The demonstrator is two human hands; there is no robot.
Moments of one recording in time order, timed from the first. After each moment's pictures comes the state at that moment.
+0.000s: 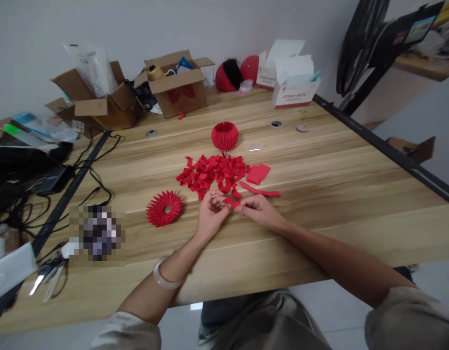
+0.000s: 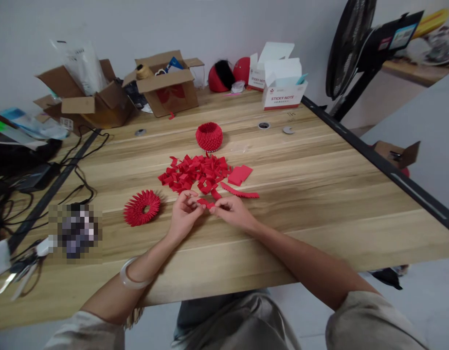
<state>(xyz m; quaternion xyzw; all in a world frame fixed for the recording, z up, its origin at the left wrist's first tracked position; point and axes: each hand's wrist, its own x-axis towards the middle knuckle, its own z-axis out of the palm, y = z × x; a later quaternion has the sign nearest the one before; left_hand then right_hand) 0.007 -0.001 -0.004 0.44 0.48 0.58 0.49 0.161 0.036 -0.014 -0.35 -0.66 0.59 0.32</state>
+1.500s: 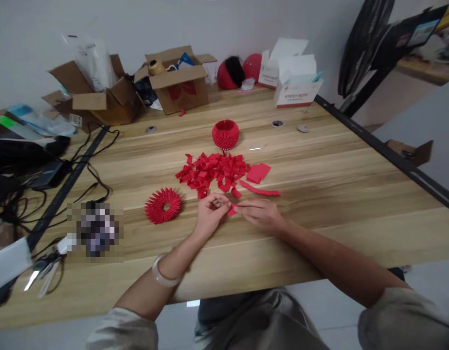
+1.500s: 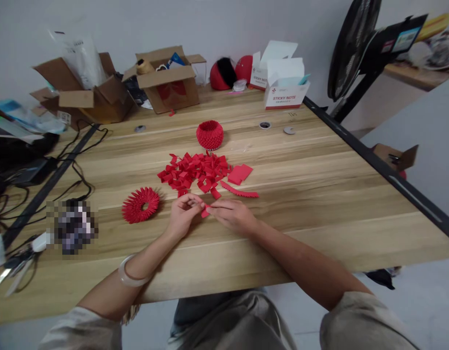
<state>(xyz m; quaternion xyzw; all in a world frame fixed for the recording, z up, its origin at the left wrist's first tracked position) 0.007 -0.002 0.001 0.42 0.50 0.57 0.49 0.172 0.035 -0.017 -0.17 -0.87 0.09 0.45</state>
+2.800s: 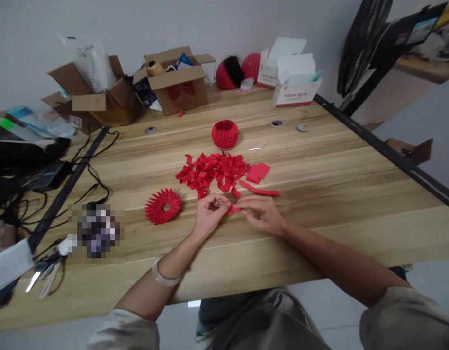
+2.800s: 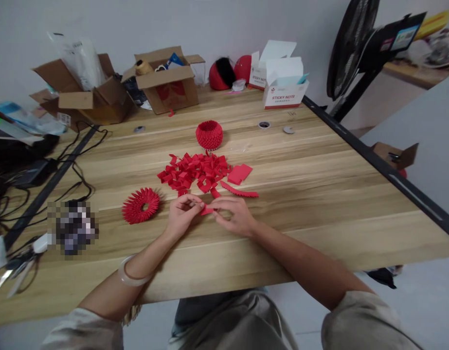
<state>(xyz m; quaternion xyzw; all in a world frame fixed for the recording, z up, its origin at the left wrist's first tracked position) 0.000 -0.003 -0.002 0.47 0.51 0.55 0.46 0.170 0.030 -0.012 -0.25 -0.80 0.33 0.44</state>
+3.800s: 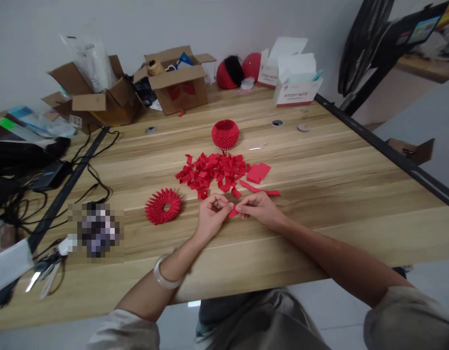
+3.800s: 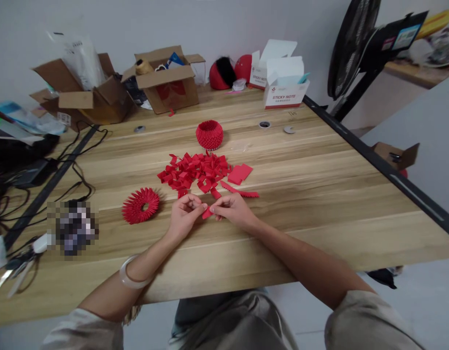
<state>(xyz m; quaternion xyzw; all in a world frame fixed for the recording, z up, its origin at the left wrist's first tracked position) 0.008 -0.005 0.004 0.44 0.54 0.54 0.47 0.163 0.039 -0.013 -0.35 -0.56 0.68 0.32</state>
